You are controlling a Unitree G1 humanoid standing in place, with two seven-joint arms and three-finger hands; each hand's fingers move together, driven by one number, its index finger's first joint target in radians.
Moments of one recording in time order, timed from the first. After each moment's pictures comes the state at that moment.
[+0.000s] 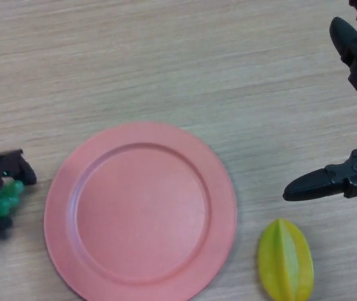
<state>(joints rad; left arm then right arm) 0.00 0.45 0.31 -0.20 0.89 -0.13 -0.36 -0.21 -0.32 -0.13 -0.91 0.26 0.76 0.07</state>
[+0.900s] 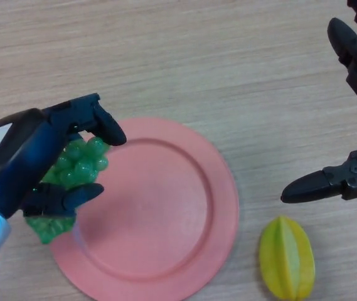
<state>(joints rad) -0.08 0.31 0.06 -0.83 0.77 0.40 -0.68 -0.20 -0.31 -0.12 -0.92 0.26 0.76 0.06</state>
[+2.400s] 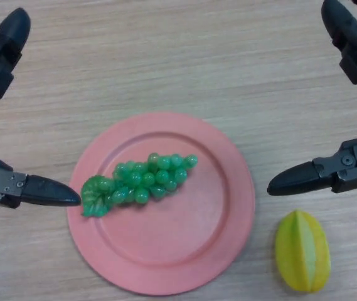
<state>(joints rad) -0.11 0.44 0.48 -0.91 -0.74 0.67 -0.06 -0.27 -0.31 -0.08 -0.99 0.30 0.86 -0.04</state>
